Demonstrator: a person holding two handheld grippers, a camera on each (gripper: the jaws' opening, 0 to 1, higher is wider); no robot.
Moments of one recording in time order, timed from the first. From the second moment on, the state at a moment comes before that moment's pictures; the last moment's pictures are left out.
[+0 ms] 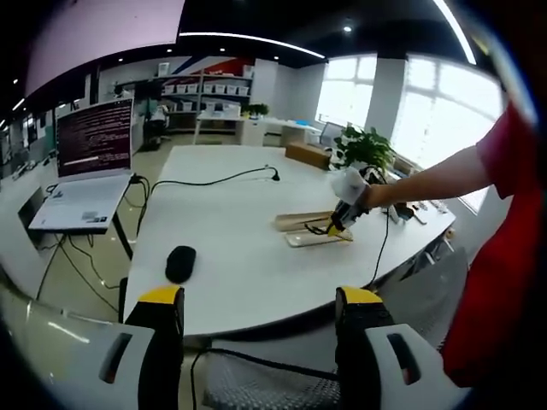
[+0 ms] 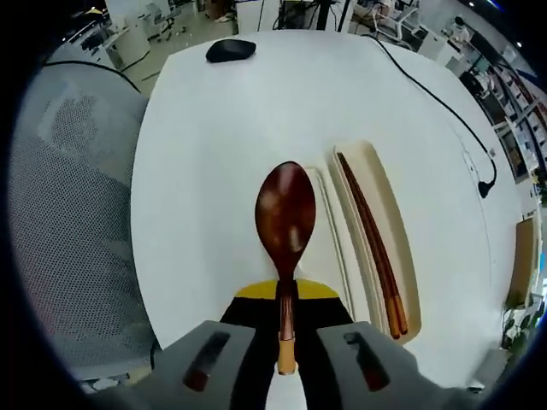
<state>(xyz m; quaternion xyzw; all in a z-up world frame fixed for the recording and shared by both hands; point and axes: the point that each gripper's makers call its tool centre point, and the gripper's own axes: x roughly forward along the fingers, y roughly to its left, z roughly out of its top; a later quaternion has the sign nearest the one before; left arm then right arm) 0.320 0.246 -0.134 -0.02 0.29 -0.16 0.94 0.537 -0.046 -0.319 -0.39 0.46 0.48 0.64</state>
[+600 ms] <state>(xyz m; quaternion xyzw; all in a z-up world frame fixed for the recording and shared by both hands) 0.323 0.247 -0.138 -0.03 0.30 -0.15 0.94 0.598 -0.043 -0.308 -0.42 0.45 0.47 0.62</state>
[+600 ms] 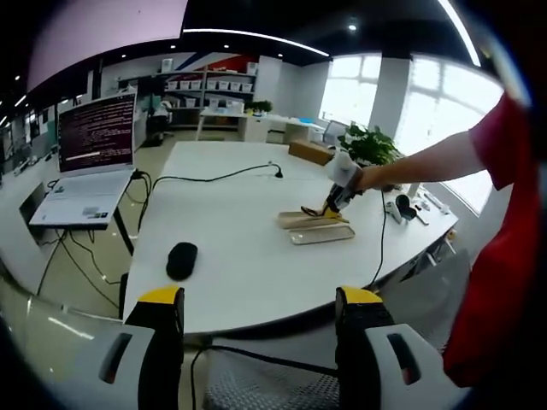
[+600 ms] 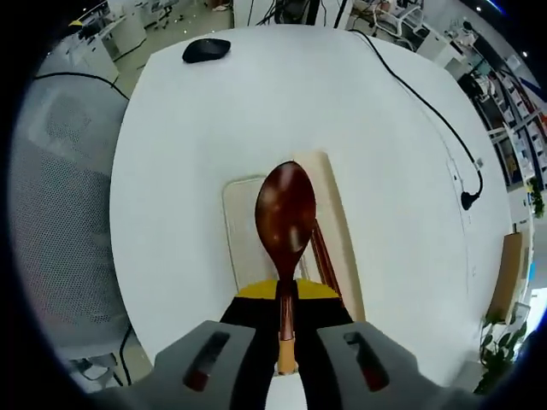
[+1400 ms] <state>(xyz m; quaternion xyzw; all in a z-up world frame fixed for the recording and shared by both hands) 0.330 0.250 -0.135 -0.05 0.30 -0.12 0.95 0.630 -0.023 -0.340 -0.48 0.44 0.51 0.56</state>
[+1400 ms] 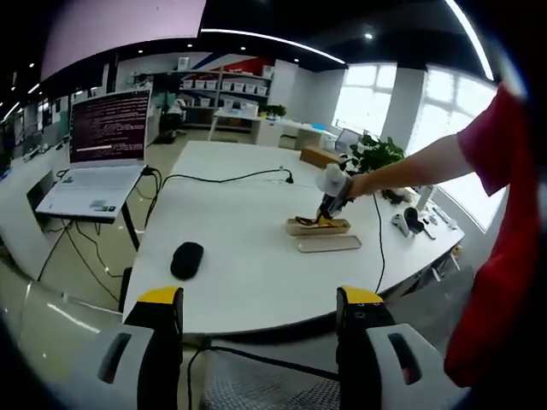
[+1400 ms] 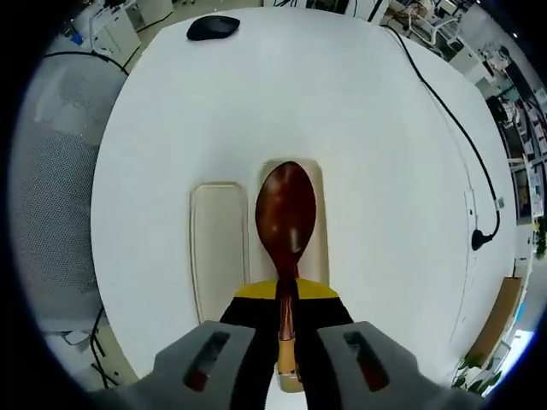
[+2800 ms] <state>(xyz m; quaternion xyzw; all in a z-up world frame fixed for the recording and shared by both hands) 0.346 0.238 -0.121 -0.01 0.28 -0.20 0.94 0.596 -0.054 -0.311 -0.43 0.42 0.44 0.66</state>
